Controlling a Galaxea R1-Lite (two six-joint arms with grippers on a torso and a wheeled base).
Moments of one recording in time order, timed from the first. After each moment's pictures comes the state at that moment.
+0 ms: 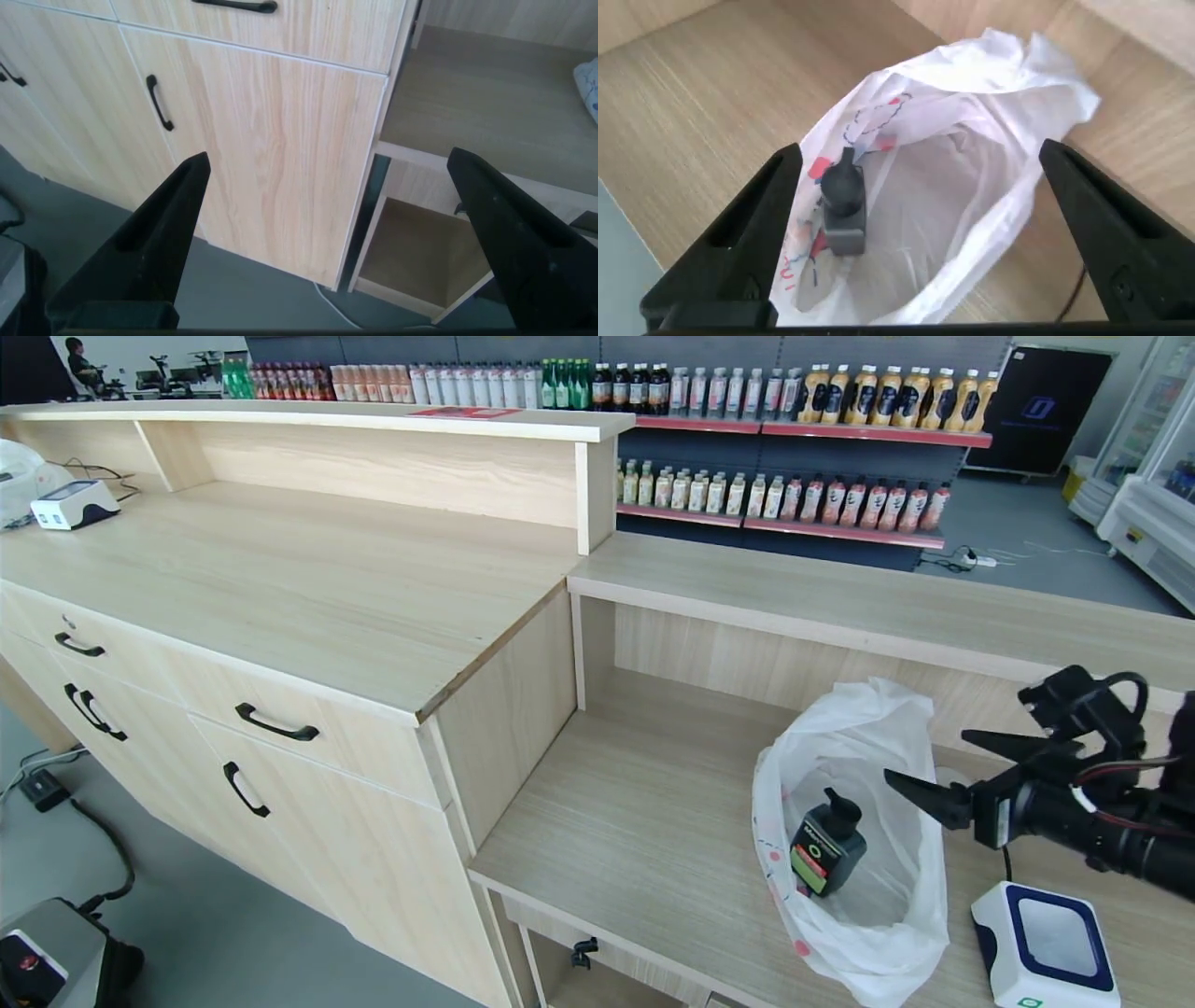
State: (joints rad) left arm -0.01 0.00 0.00 0.00 -0.04 0.00; right arm 0.00 1.52 -0.39 -0.88 0.31 -0.31
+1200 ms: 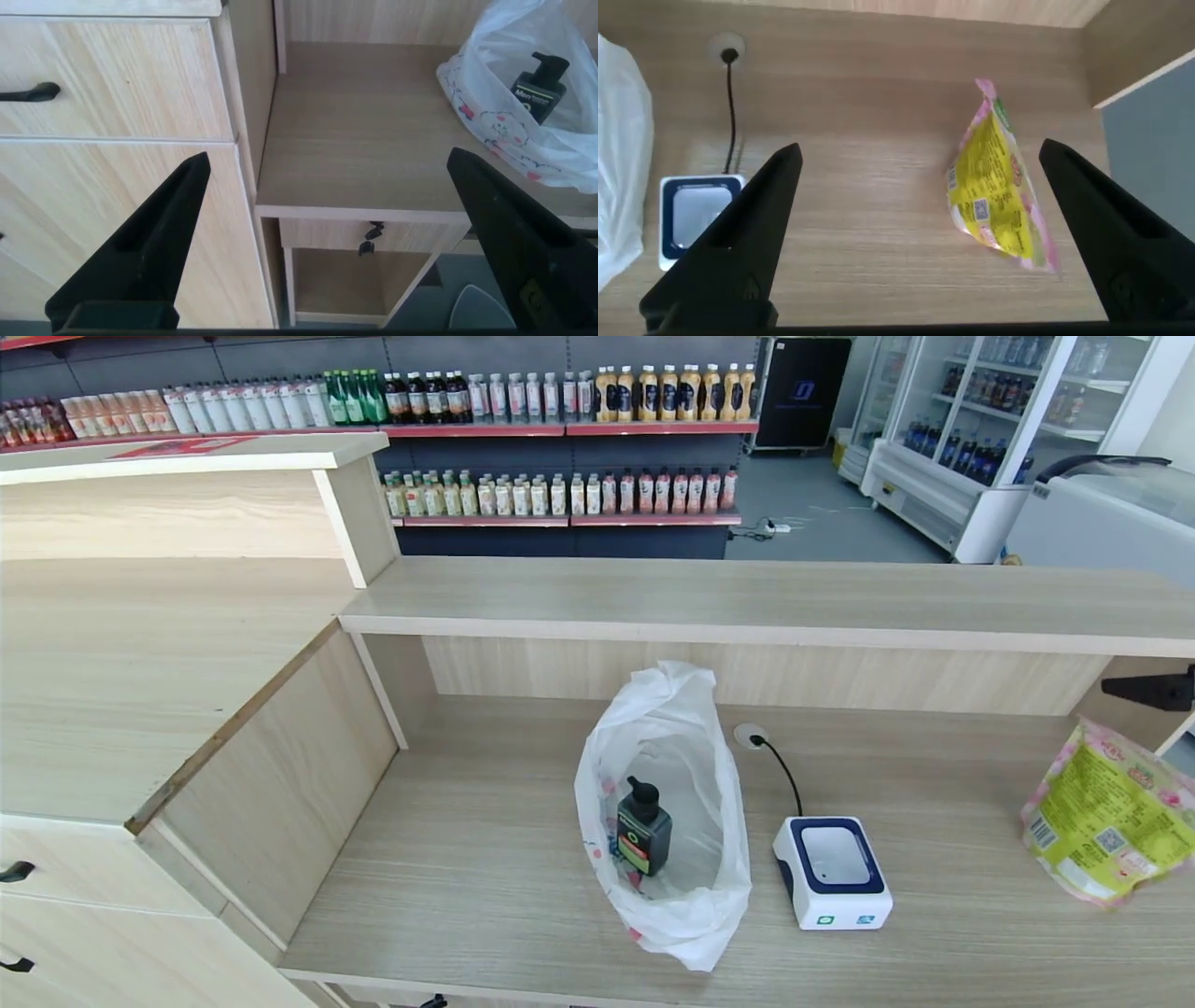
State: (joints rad) left arm -0.01 0.00 0.00 0.00 -0.04 0.00; right arm -0.46 1.46 -1.02 0.02 0.30 -0.30
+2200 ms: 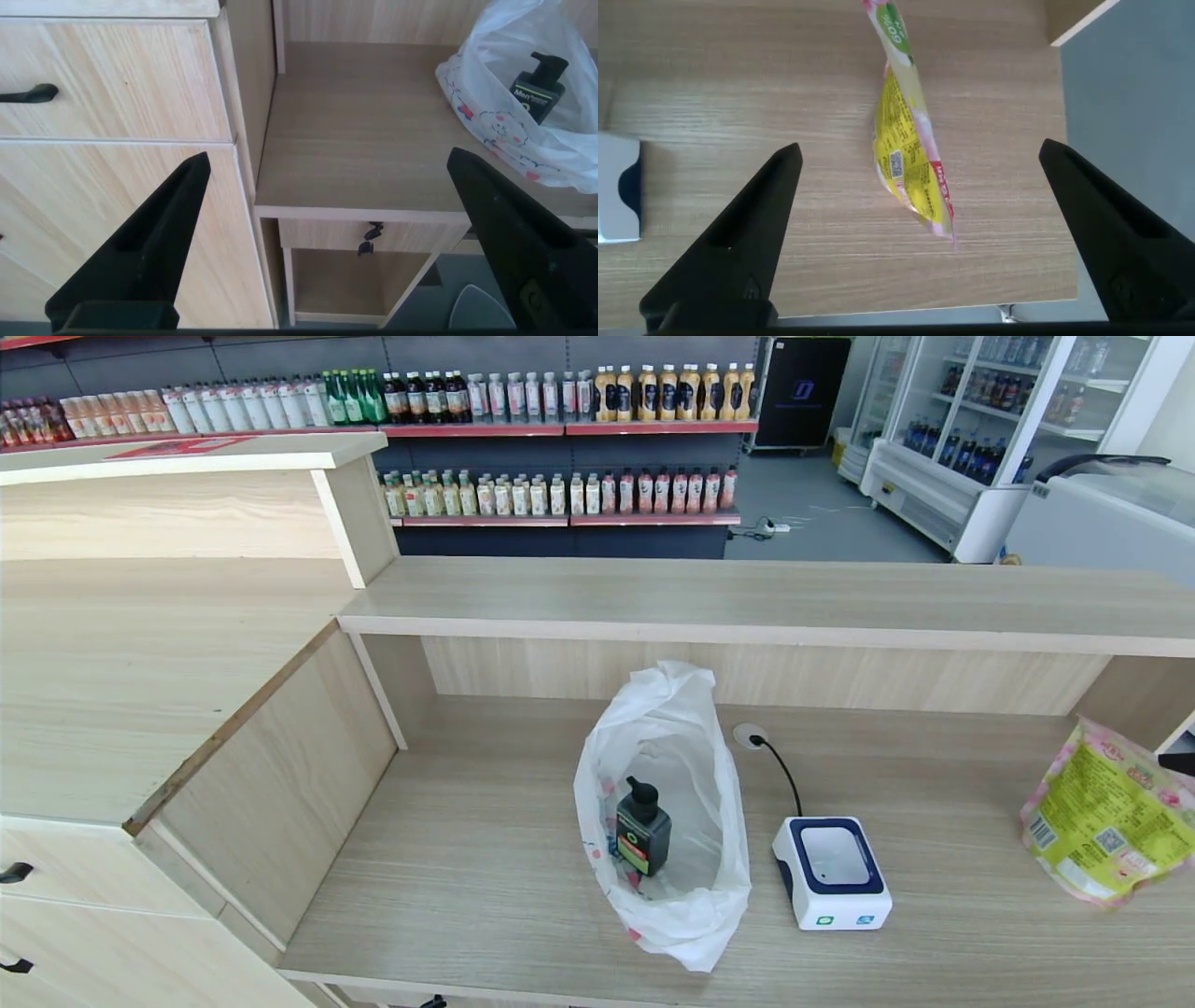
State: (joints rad) left arm -0.01 0.00 0.00 0.00 -0.04 0.00; right arm -0.73 1.65 -1.01 -0.02 0.44 -0.53
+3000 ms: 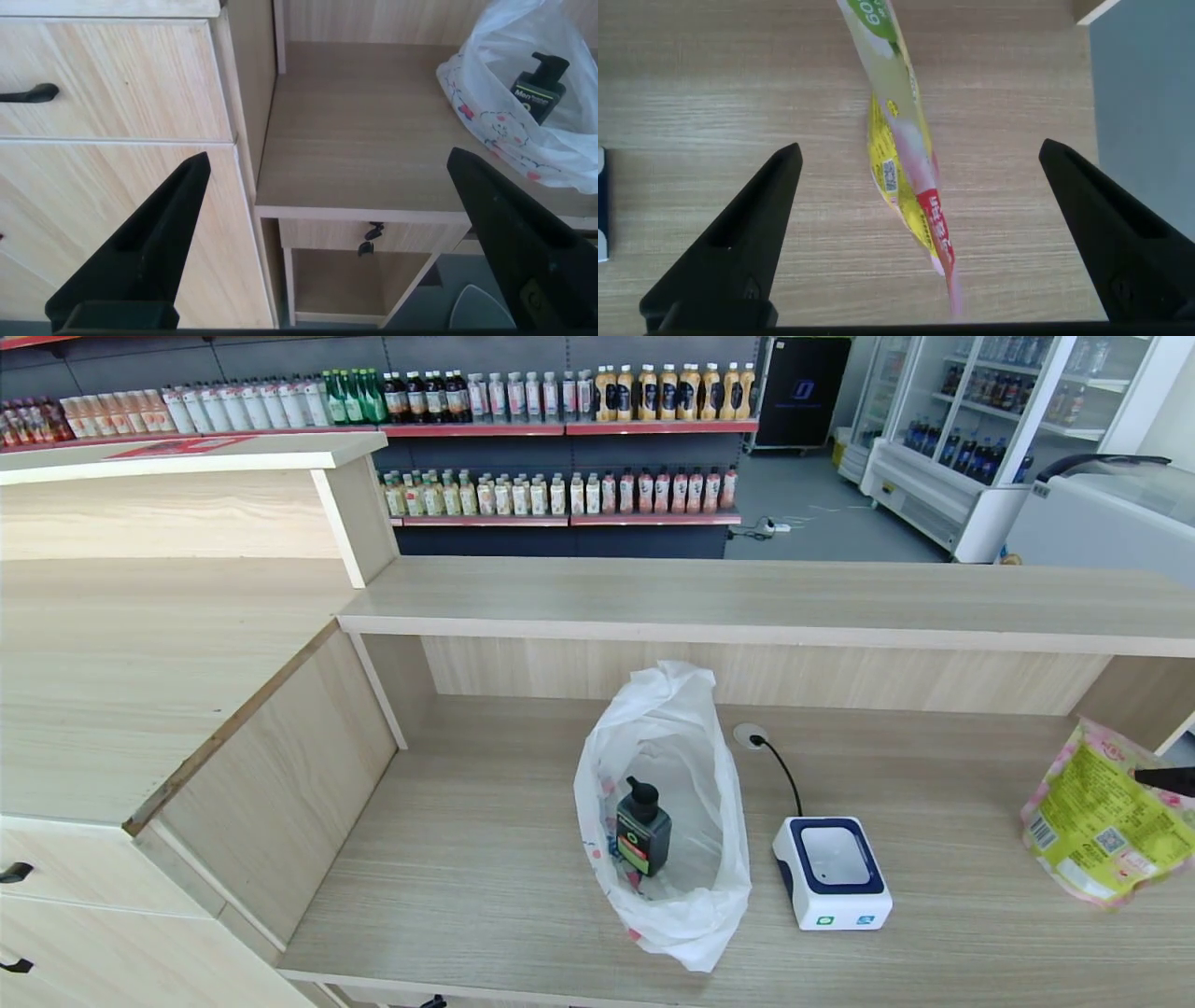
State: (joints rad) left arm -0.01 0.00 0.00 0.00 -0.04 0.00; right arm -0.73 1.81 -1.02 -0.12 0.44 -0.51
